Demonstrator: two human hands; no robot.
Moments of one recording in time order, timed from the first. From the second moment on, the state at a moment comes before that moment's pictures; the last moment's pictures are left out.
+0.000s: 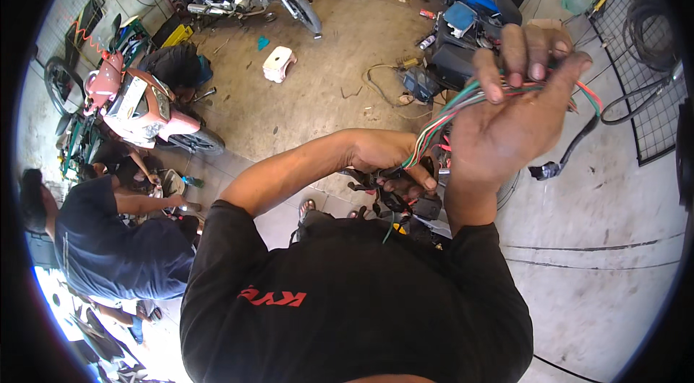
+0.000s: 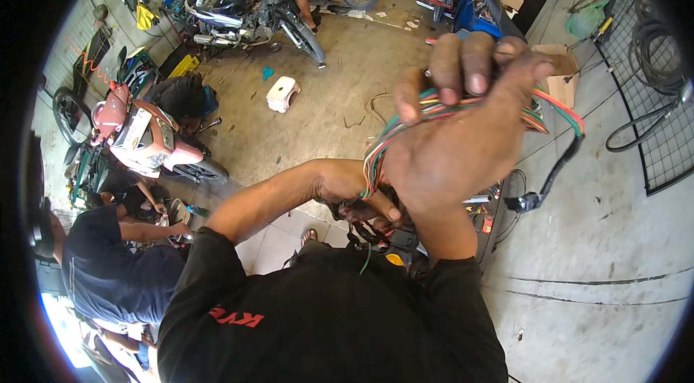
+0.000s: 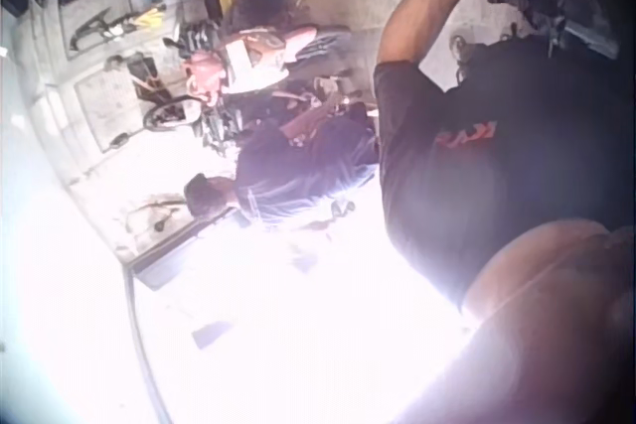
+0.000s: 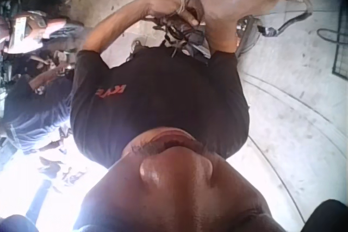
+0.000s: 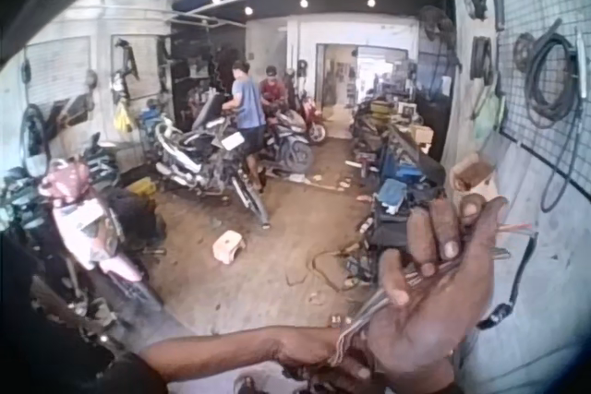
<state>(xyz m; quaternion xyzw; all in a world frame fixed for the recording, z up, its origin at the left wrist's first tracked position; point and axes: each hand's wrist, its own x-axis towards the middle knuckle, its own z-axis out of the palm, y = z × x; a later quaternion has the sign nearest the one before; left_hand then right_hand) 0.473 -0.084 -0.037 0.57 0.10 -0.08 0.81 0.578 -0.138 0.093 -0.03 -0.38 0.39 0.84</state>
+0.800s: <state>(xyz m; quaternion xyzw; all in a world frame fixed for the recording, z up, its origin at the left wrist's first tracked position) 0.488 -0.103 -0.081 0.72 0.34 0.58 0.18 0.574 -0.107 0.096 -0.10 -0.40 0.13 0.90</state>
